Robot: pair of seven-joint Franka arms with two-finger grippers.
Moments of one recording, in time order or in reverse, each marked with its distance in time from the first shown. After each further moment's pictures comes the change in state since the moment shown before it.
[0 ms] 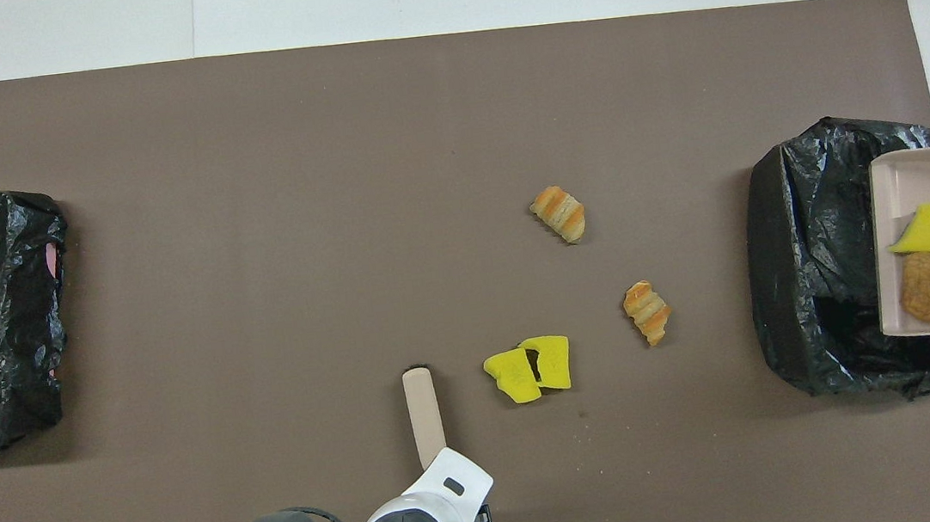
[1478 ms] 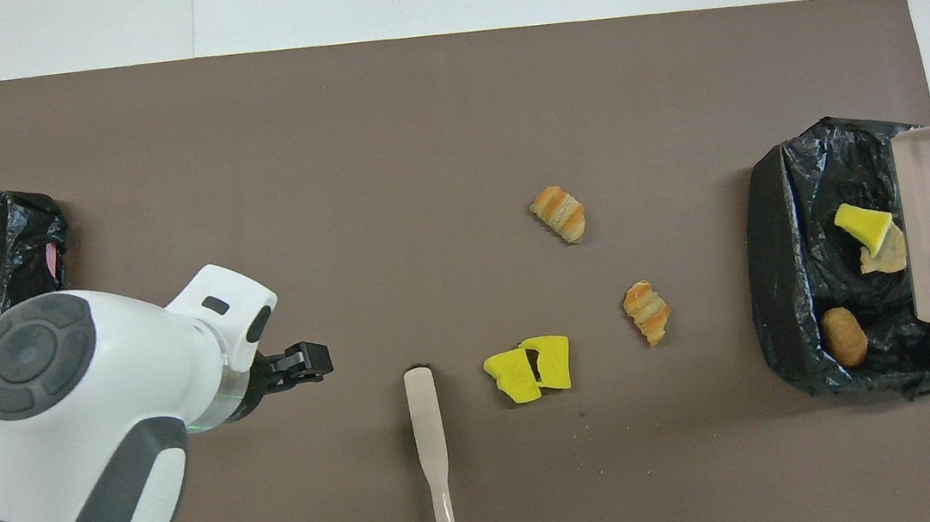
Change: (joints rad) left arm 0.540 -0.030 0.027 0.406 0.106 -0.396 0.324; right arm 0.127 -0.092 0.026 -0.040 -0.247 0.017 0.108
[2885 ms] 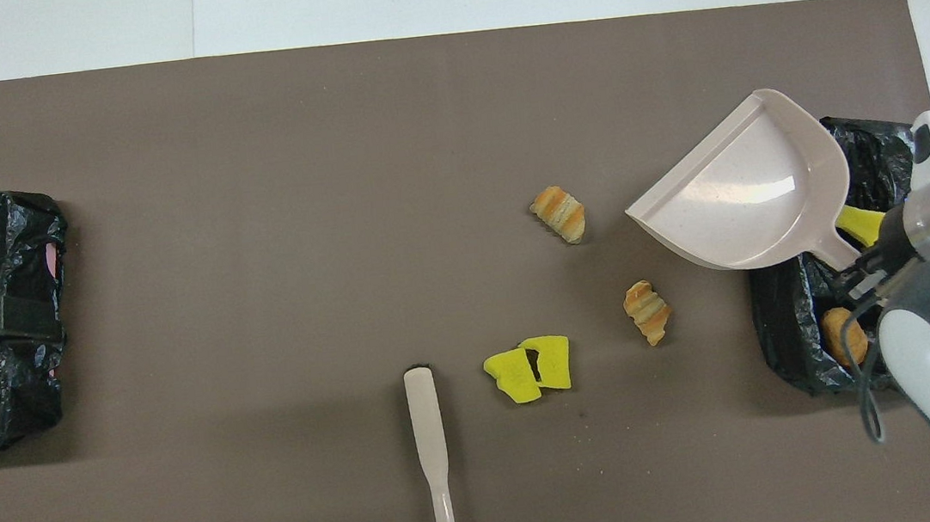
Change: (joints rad) left arm 0.329 0.094 0.004 0.385 0.118 -0.278 0.472; right arm 0.182 0.059 0.010 0.025 0.792 -0.177 0.917
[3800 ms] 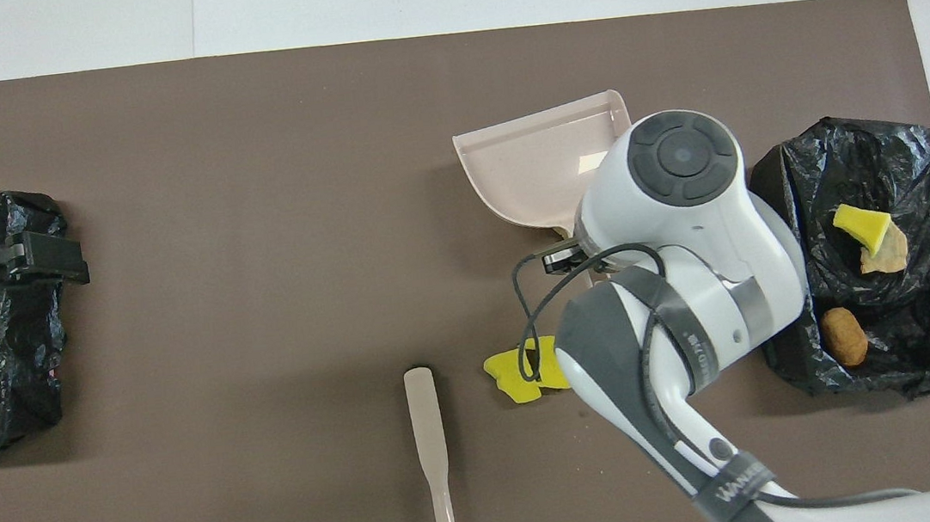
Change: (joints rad) left arm -0.025 0.066 -0.021 0.085 -0.016 0.065 -0.131; right arm 0.387 0.337 0.003 0.182 0.050 0.222 0.765
